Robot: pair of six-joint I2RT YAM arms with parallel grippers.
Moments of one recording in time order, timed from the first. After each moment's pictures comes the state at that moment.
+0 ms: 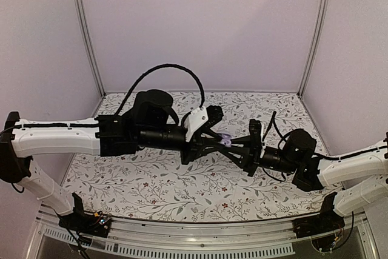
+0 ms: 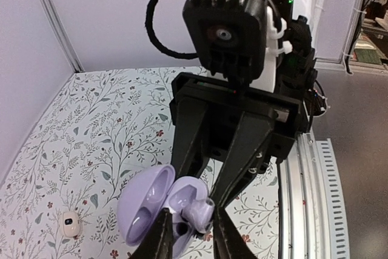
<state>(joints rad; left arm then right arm) -1.15 1.46 1.13 -0.02 0.20 0.19 0.99 1.25 0.42 0.93 -0.30 0.01</state>
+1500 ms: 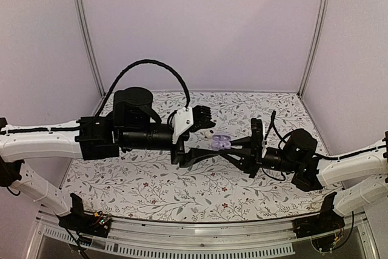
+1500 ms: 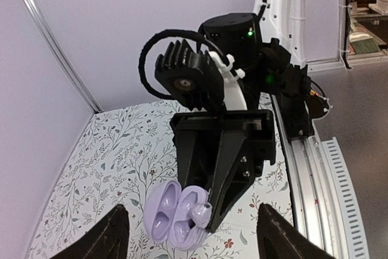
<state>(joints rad) -1.19 1.34 1.08 0.02 0.17 0.33 0.99 1.26 0.42 0.98 -0.36 0.10</state>
